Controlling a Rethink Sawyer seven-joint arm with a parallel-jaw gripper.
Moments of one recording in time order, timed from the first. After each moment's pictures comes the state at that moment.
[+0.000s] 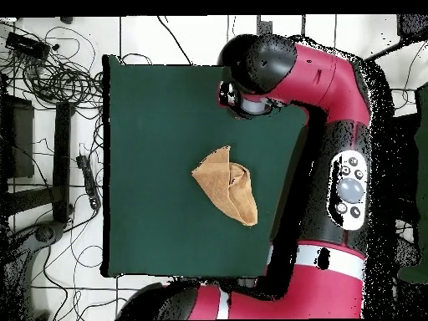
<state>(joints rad) -0.19 -0.42 -0.06 0.86 0.06 1.25 1.57</state>
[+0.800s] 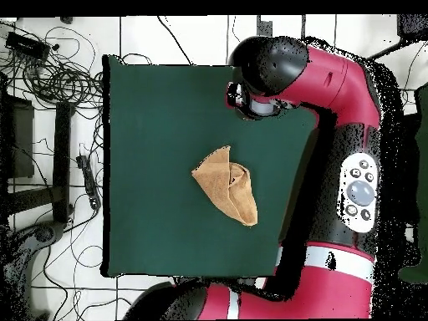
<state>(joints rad) -0.21 -0.42 -0.06 0.87 0.06 1.25 1.57</state>
